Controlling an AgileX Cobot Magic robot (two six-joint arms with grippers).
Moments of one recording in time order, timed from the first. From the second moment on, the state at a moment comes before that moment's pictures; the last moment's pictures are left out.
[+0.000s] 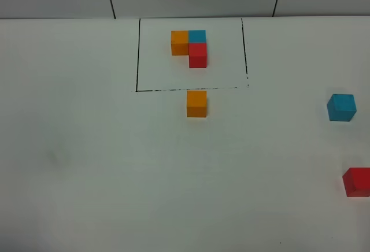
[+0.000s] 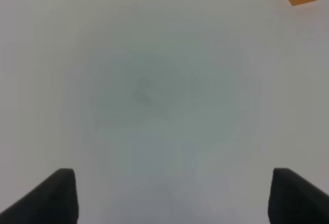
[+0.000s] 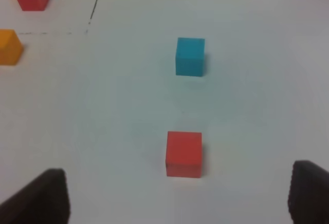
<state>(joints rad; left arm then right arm) -0.16 0.05 -0.51 -0.08 1.05 0.15 0.04 0.01 -0.50 -0.01 1.07 -0.02</state>
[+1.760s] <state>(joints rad) 0.04 -0.01 -0.51 -0.06 1.06 0.15 0.04 0.01 -0.50 -0.01 1.07 -0.02</state>
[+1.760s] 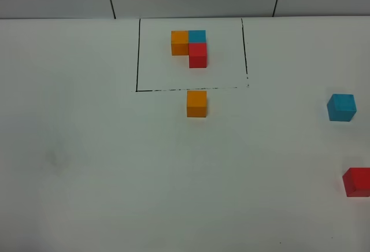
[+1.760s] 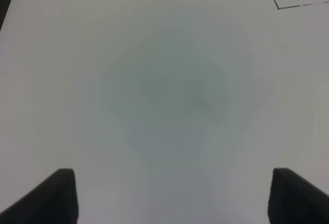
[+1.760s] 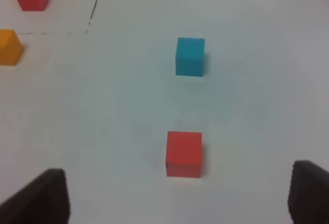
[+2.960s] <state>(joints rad) 0.04 -0.01 -0.51 -0.06 1.06 0.15 0.04 0.01 -0.50 -0.01 1.07 -0.02</state>
